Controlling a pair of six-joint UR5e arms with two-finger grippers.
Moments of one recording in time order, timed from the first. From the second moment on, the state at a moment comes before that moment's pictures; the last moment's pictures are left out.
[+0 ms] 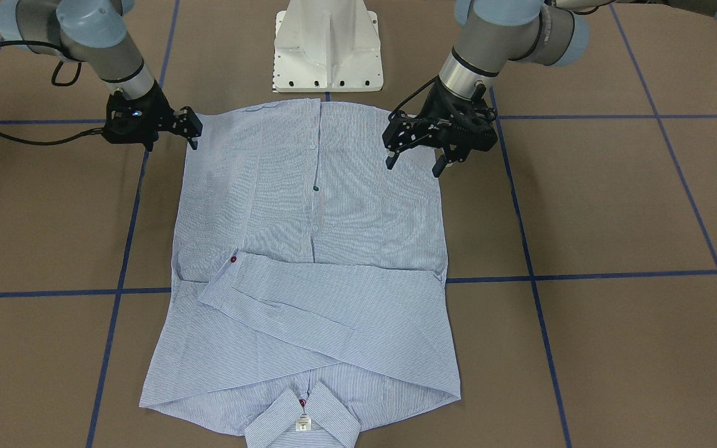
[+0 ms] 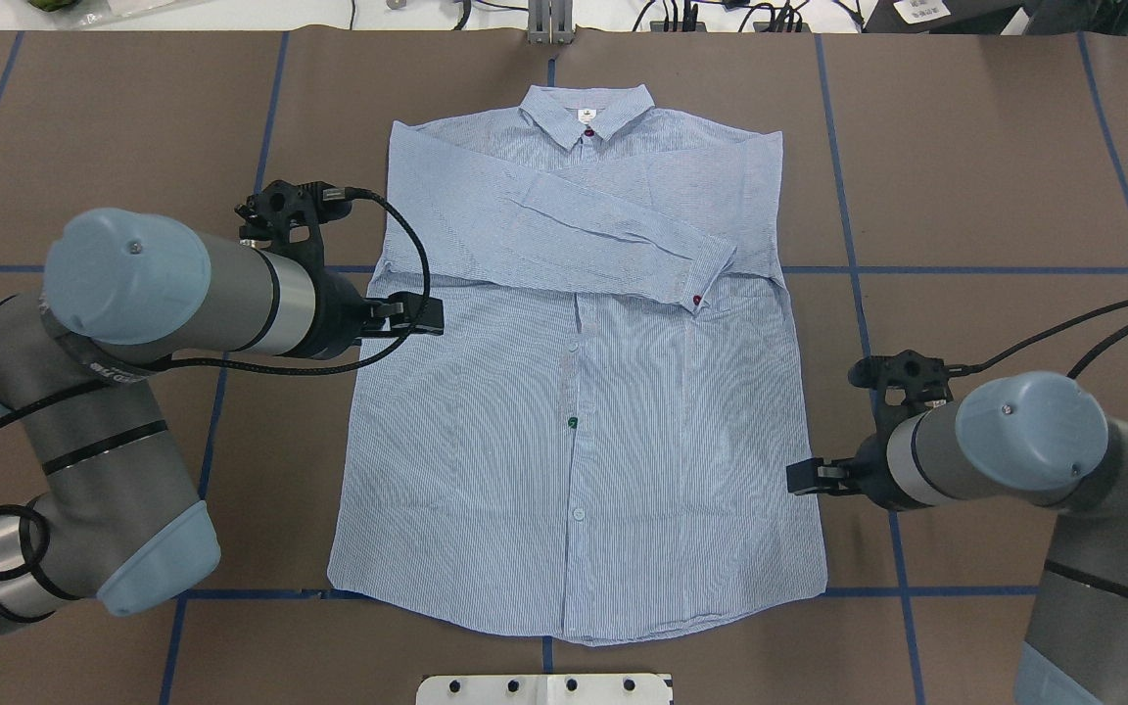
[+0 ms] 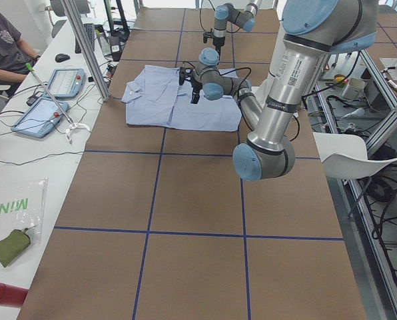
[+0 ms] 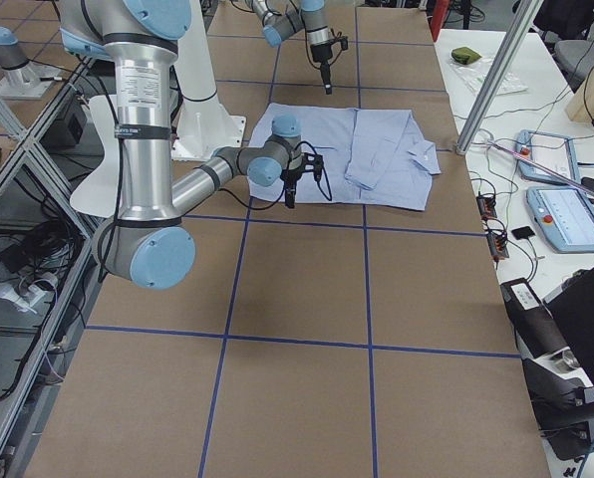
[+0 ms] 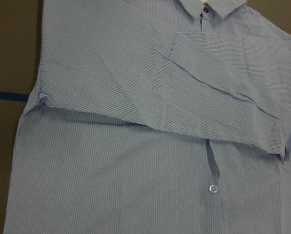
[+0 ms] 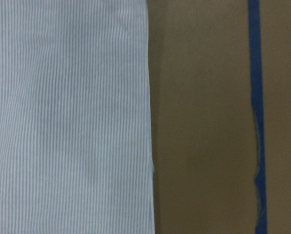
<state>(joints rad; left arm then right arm) -0.59 -1.97 -1.93 -1.94 -1.82 -1.31 0.41 -1.57 2.04 -1.23 1.83 1.32</state>
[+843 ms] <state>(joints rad) -0.59 -1.95 -1.95 -1.94 -1.82 -1.31 0.33 -1.58 2.02 -1.23 1.86 1.36</state>
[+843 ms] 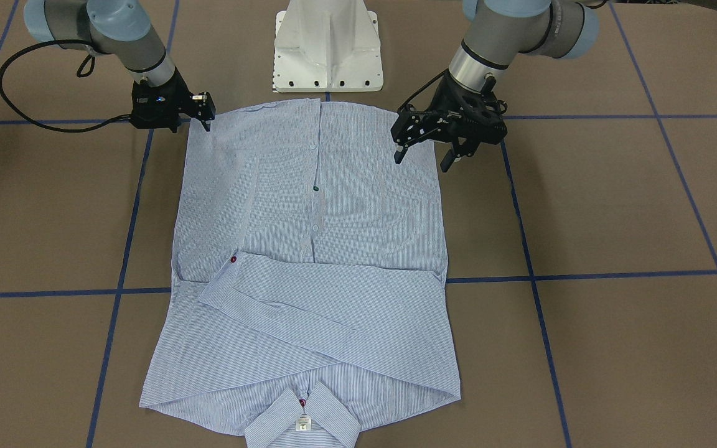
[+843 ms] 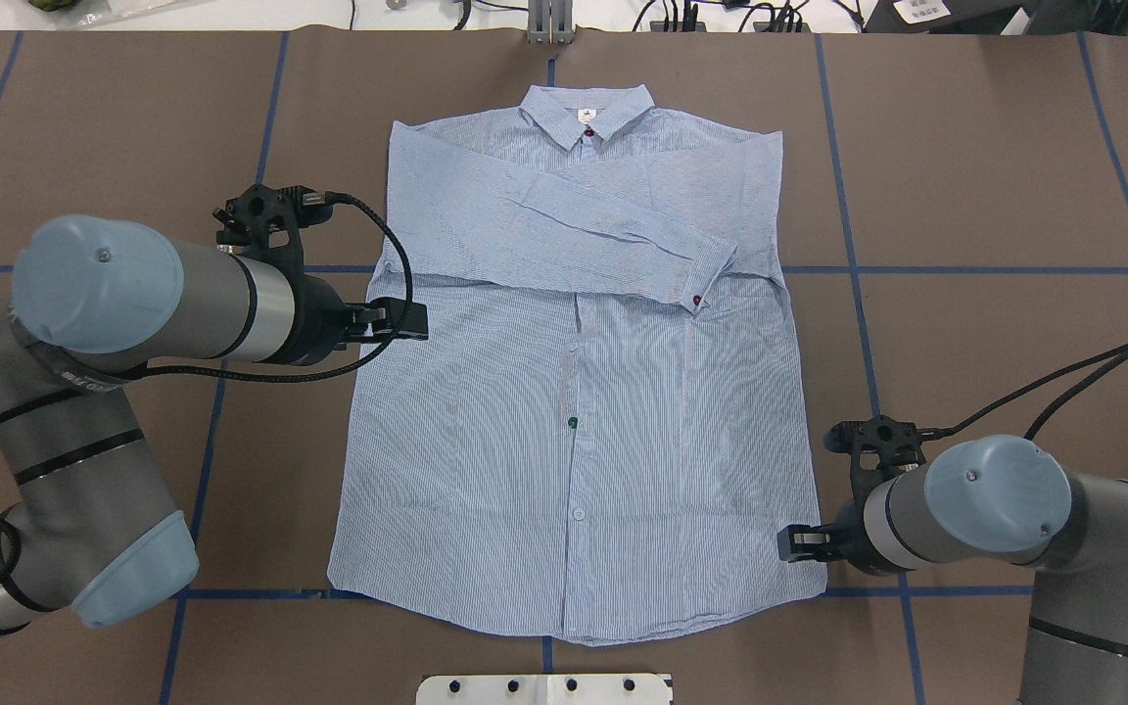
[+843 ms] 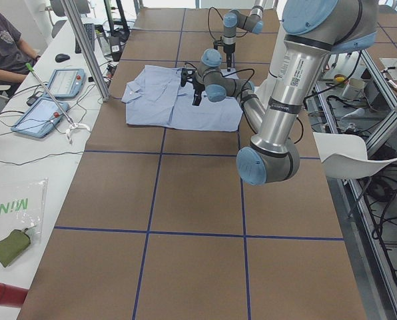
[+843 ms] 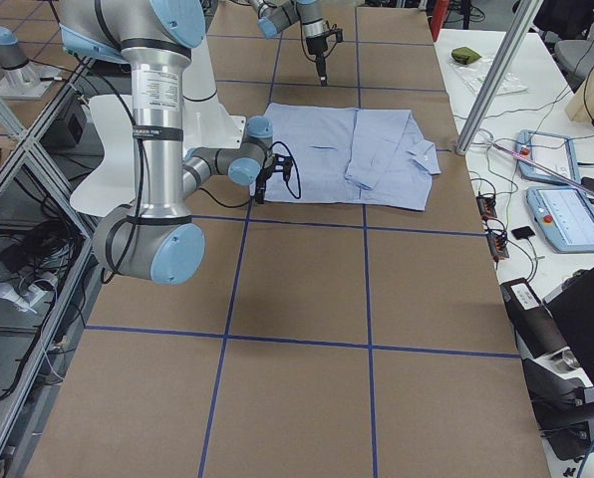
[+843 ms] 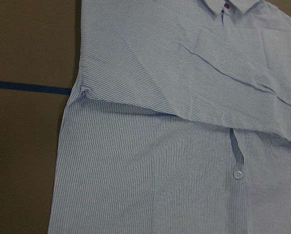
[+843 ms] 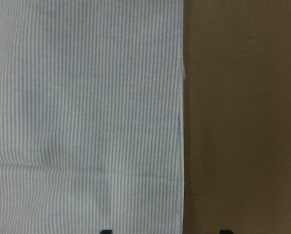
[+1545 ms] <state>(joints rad) -0.59 -1.95 -1.95 -1.94 -1.82 -1.31 0.33 -1.58 2.01 -1.23 1.91 1.36</state>
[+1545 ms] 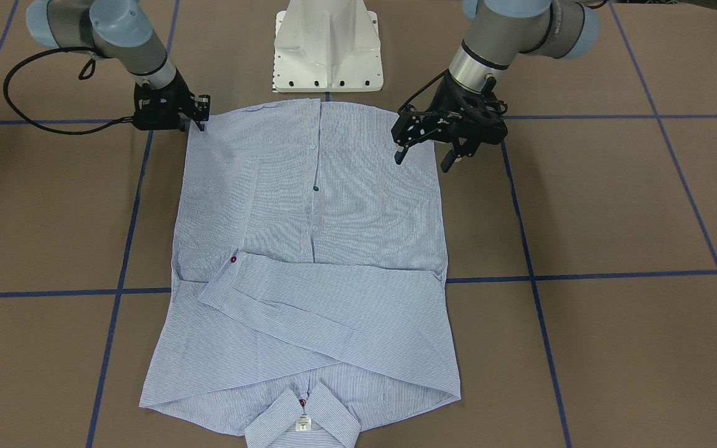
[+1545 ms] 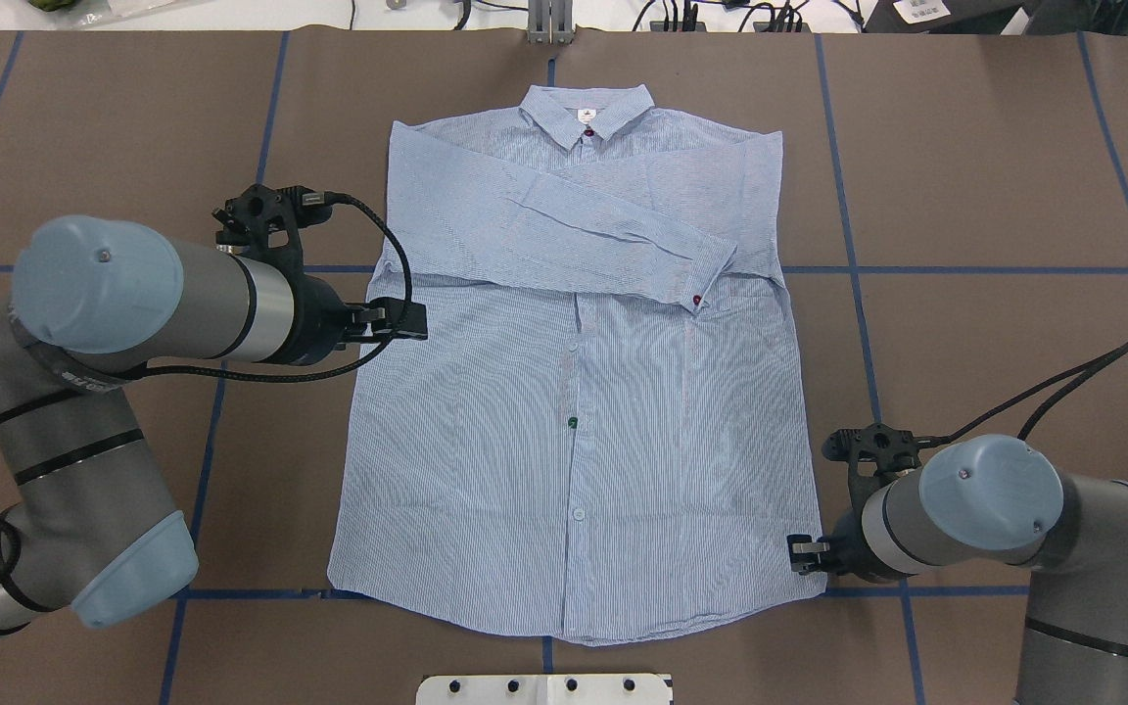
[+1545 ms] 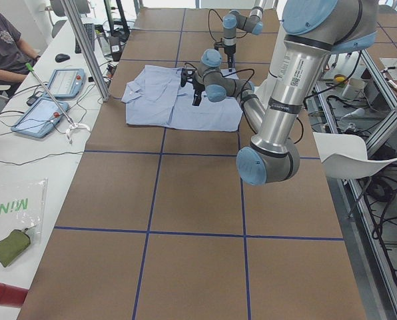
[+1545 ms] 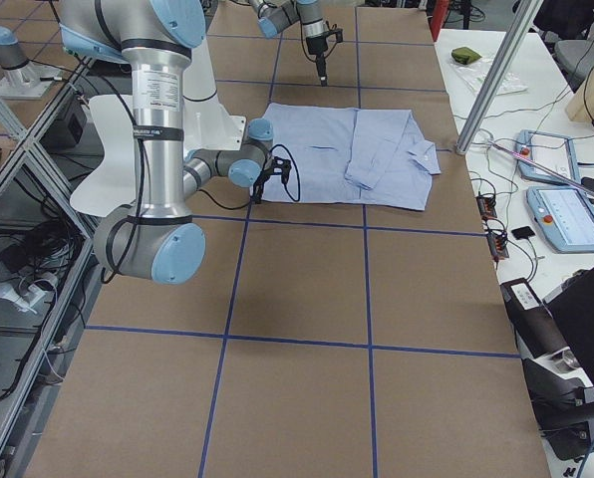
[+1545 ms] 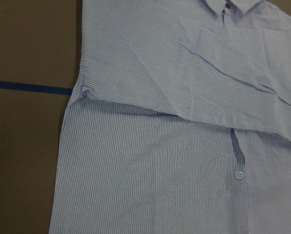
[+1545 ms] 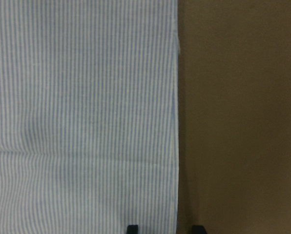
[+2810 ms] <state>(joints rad) -0.59 -1.95 -1.94 -1.94 -1.81 -1.30 0.32 -1.58 2.01 -1.23 1.94 1.36</state>
